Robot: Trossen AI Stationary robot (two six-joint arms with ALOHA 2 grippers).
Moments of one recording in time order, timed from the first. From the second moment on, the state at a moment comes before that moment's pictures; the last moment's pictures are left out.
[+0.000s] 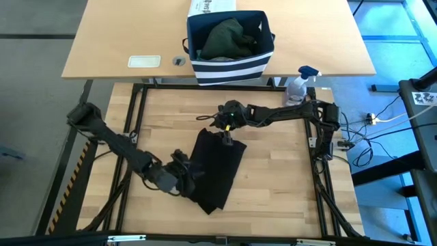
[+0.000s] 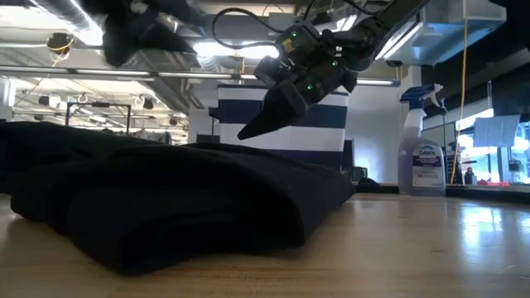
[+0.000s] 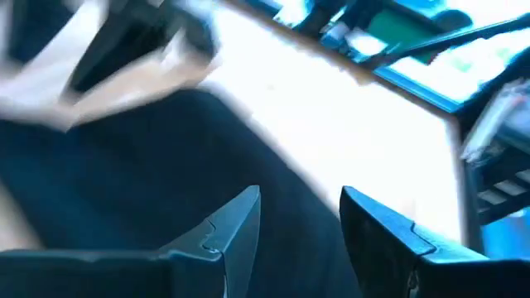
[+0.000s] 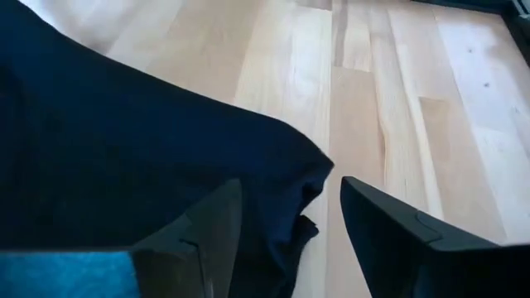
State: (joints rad) left arm -0.58 1.43 0.82 -0.03 -0.75 -0.83; right arm -0.23 1.88 1.18 0.08 -0.28 -0.31
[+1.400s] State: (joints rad) left arm -0.50 1.59 0.99 -0.54 -0.78 -0.93; right arm -0.21 1.80 1.21 -0.08 0.13 -0.50
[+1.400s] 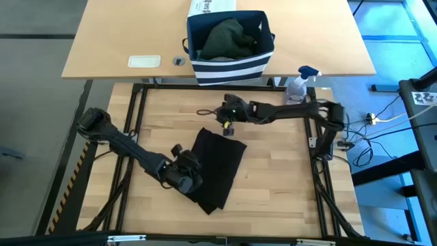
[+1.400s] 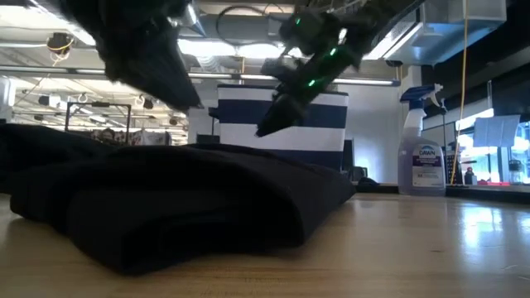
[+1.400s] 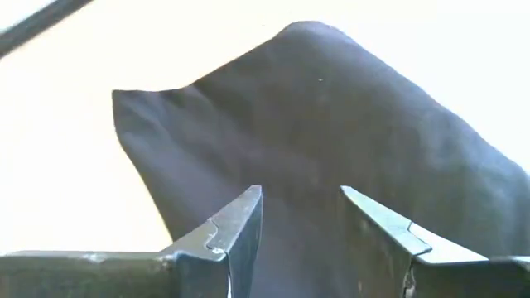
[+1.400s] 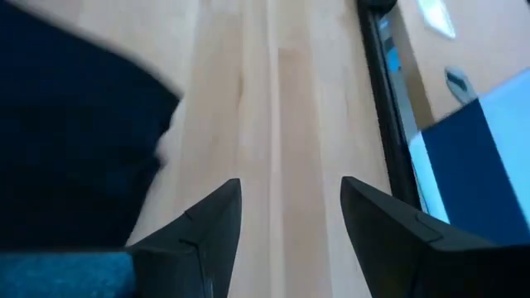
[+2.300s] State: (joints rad) left arm -0.53 1.59 0.96 -0.63 -0.62 -0.90; right arm 0.19 1.82 1.17 -0.22 0.01 0.01
